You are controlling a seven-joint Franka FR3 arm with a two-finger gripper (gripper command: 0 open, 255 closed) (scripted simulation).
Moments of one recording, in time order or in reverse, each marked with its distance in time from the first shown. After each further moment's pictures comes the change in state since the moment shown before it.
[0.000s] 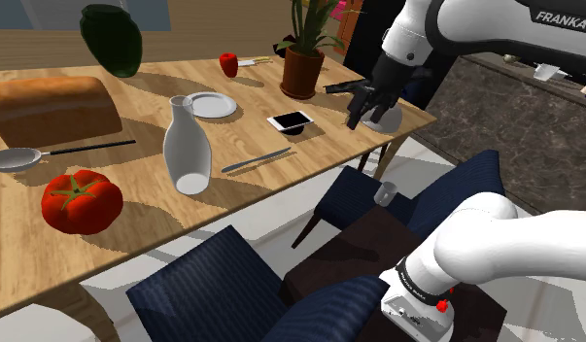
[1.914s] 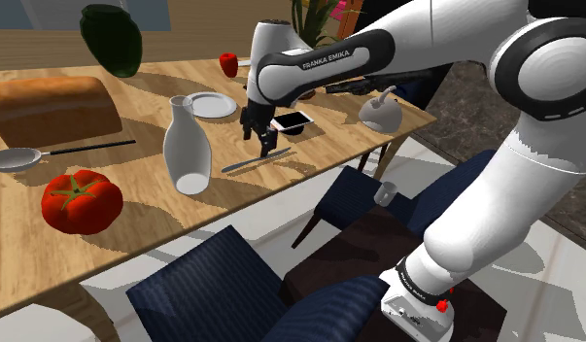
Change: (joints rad) arm -0.285 0.957 0.540 0.411 -0.105 0.456 1.813
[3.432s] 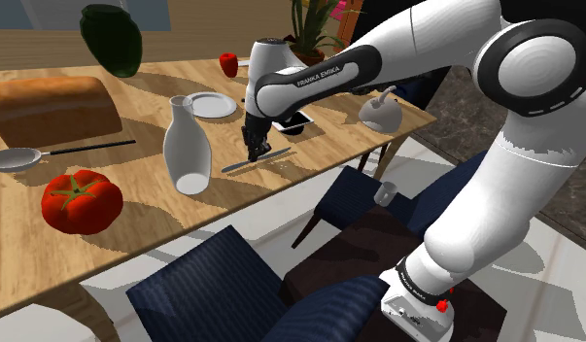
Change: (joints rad) arm 0.016 0.070 -0.013 -0.027 -0.048 0.085 0.053
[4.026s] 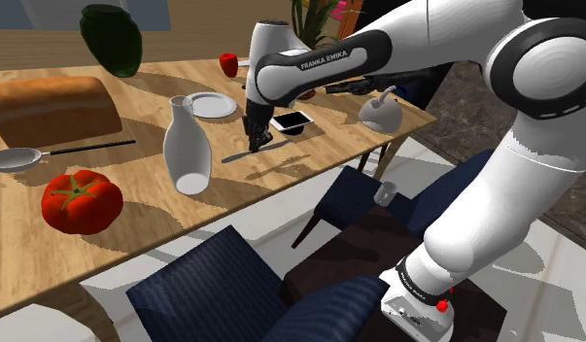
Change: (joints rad) arm -0.011 -0.052 0.010 0.041 0.037 -0.085 -0.024
